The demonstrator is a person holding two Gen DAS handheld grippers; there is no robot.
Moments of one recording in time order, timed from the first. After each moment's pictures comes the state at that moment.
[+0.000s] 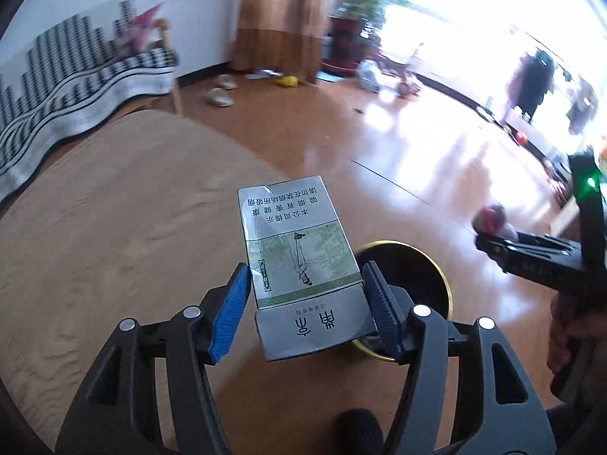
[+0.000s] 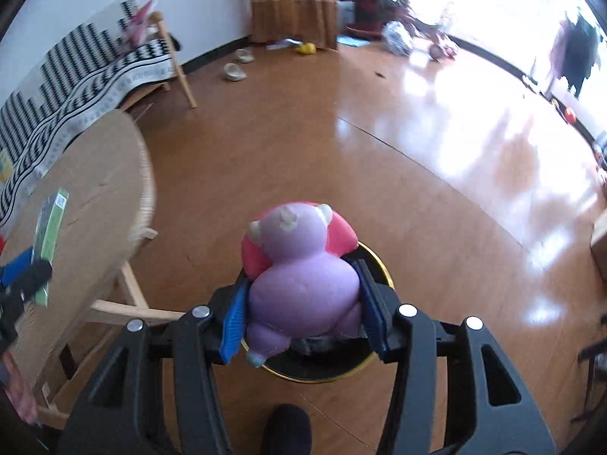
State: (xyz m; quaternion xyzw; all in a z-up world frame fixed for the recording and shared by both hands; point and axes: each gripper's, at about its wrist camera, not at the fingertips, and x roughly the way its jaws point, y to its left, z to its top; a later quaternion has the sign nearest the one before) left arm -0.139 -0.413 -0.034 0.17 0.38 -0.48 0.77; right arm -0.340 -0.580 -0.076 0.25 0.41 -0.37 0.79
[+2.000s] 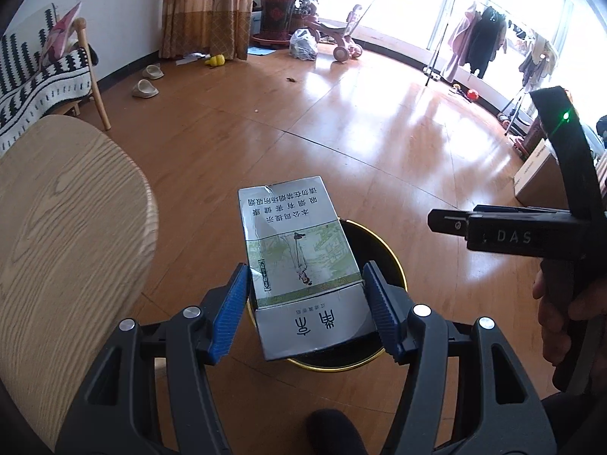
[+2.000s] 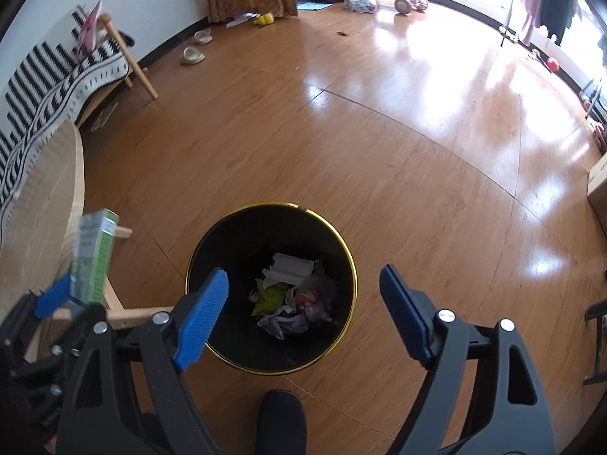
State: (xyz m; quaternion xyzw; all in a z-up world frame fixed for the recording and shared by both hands) left arm -0.177 -0.498 -0.091 0.21 0.39 -0.56 0.70; right arm -0.366 -0.632 -0.104 0.32 0.43 -0.40 0.74
